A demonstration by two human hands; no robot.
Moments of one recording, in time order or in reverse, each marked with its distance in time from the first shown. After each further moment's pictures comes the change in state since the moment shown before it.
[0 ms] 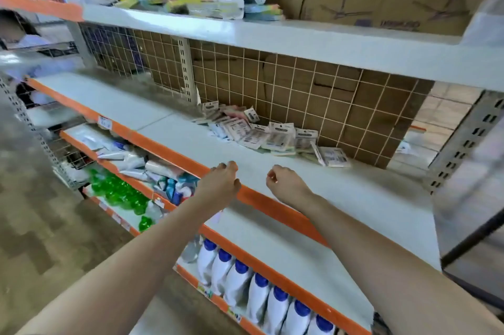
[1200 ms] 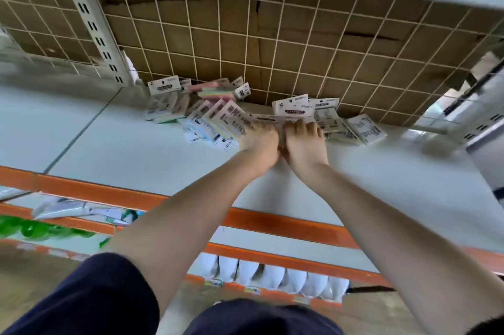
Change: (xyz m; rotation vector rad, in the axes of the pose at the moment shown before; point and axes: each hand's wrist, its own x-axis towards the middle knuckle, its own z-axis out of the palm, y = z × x) left_hand 0.241 -0.025 0.056 0.155 -0.201 0.381; right_hand 0.173 -0.009 0.048 -0.627 0.242 0.356
